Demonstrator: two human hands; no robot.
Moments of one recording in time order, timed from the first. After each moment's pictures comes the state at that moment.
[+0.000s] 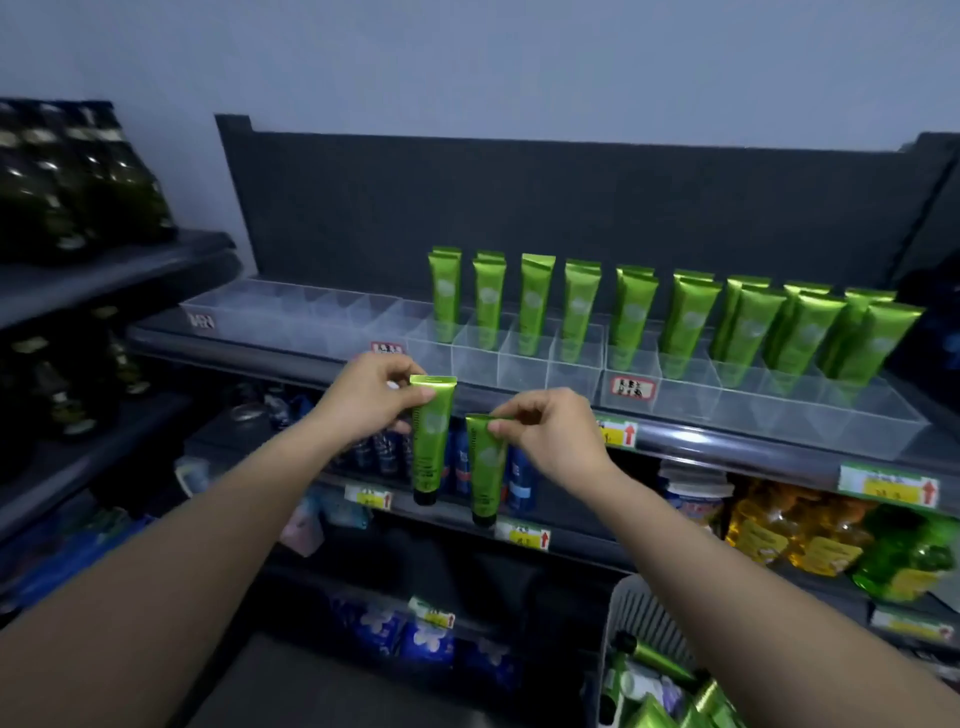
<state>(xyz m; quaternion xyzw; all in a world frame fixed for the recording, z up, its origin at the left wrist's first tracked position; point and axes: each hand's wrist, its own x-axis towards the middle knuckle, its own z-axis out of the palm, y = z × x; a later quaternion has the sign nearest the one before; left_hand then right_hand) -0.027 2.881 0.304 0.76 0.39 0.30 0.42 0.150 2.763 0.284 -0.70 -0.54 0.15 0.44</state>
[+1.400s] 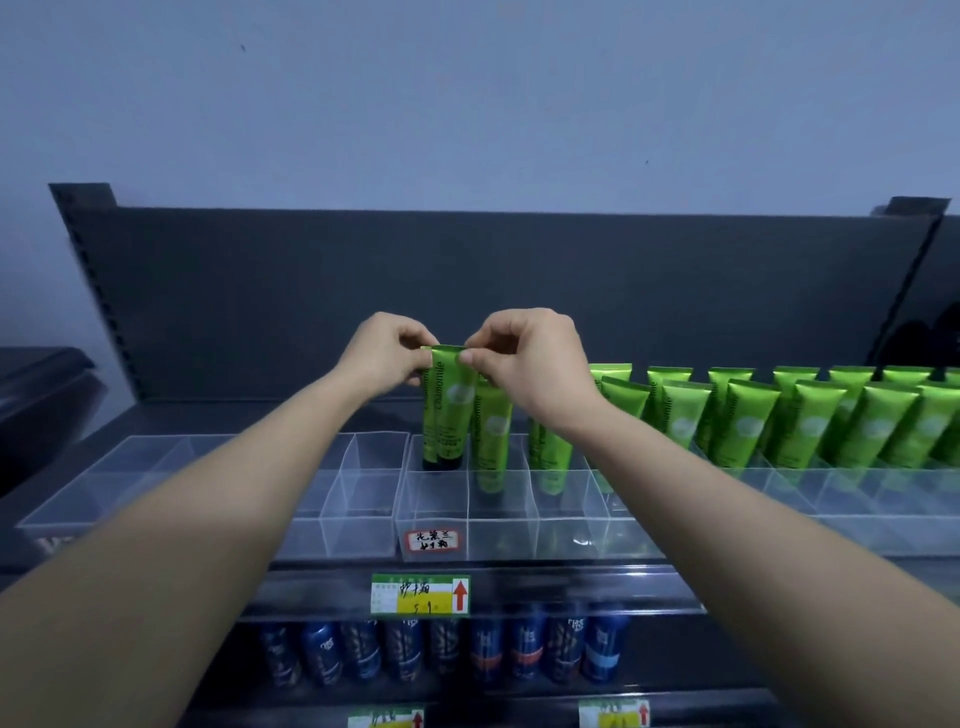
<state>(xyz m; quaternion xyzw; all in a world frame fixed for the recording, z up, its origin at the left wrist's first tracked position) 0.050 3.173 0.381 0.83 0.26 0.31 0.38 0.135 3.005 0.401 -0.72 -0.51 -0.06 0.48</state>
